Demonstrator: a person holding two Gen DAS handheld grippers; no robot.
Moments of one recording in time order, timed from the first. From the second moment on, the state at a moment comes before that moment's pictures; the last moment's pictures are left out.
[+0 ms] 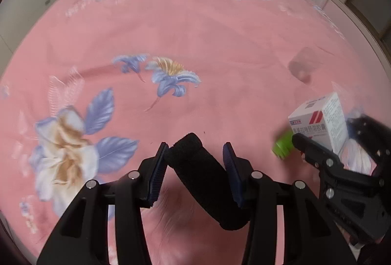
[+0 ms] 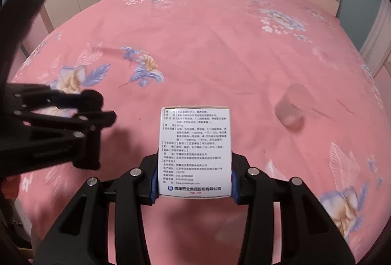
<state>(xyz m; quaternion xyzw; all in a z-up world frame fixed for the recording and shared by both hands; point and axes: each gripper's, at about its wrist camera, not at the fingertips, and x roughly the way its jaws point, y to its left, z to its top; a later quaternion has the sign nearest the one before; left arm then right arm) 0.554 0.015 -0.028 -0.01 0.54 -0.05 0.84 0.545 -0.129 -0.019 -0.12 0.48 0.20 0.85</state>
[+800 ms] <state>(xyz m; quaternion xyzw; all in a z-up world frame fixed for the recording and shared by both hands) 0.303 0.015 0.111 0.13 0.41 -0.04 0.90 0.323 -0.150 0.114 -0.17 0.39 0.19 0.88</state>
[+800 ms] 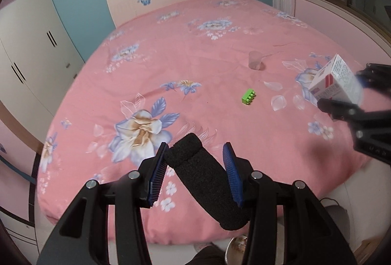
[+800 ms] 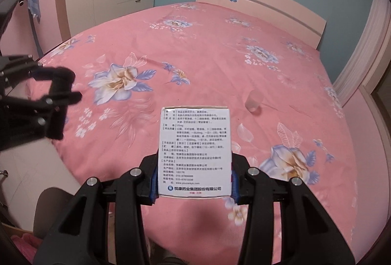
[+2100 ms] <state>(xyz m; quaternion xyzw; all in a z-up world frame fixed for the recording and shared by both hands) 0.172 -0.012 -0.030 0.19 0.49 -0.12 0.84 0.188 -0.141 0.006 -0.18 0.48 0.25 0.82</state>
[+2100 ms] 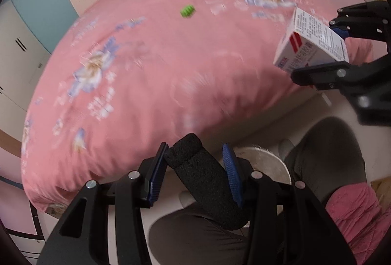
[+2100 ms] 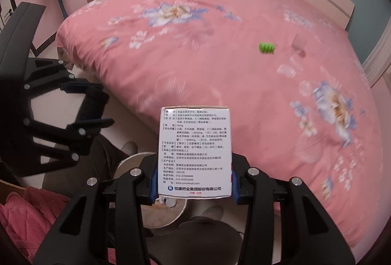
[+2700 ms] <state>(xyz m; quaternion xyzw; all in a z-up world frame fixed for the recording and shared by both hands) 0.173 -0.023 -0.144 0.17 0.59 -0.14 0.77 0.173 -0.138 -0.107 -0.16 0.57 0.27 0.76</state>
